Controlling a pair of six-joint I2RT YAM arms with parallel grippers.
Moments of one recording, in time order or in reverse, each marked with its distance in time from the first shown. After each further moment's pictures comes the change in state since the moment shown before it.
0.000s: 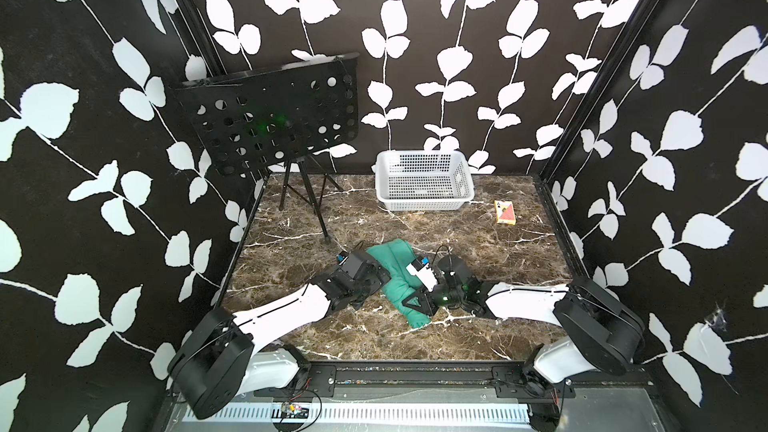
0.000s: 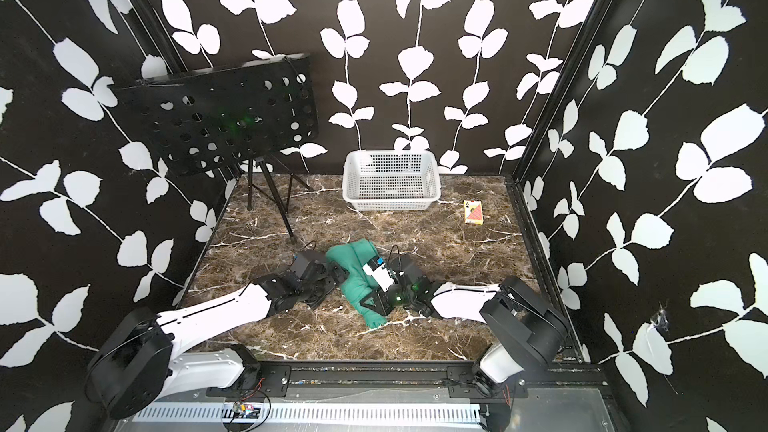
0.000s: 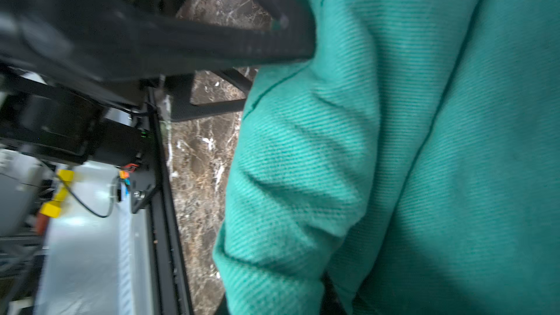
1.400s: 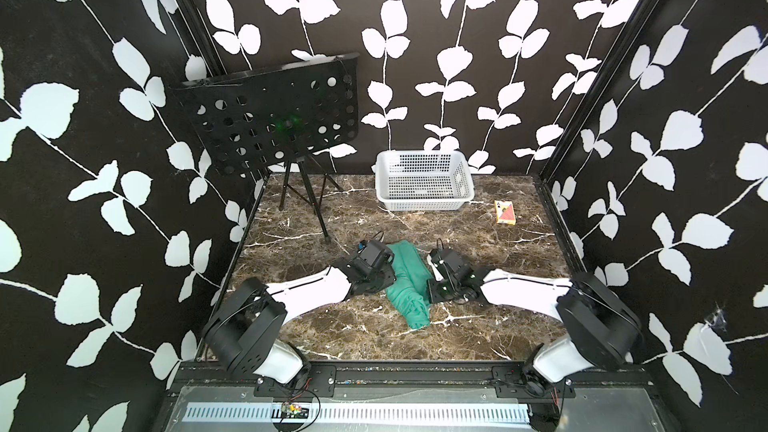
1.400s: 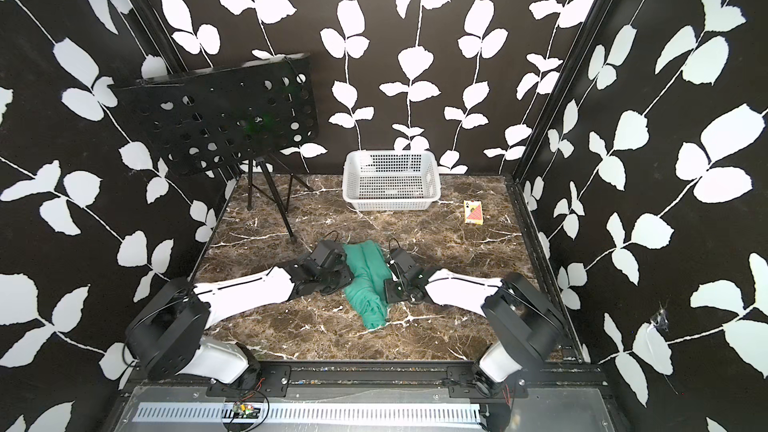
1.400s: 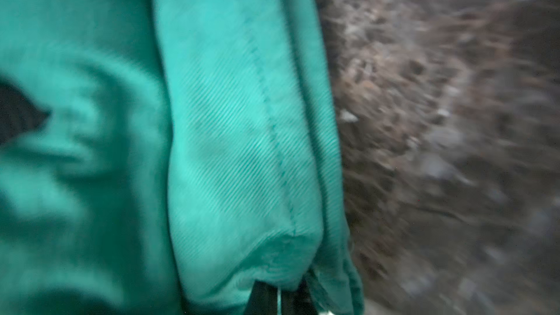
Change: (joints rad) left arm -0.029 0.164 0.138 -0.059 -0.020 0.150; right arm -0.011 0.074 0.223 -0.492 0.481 0.206
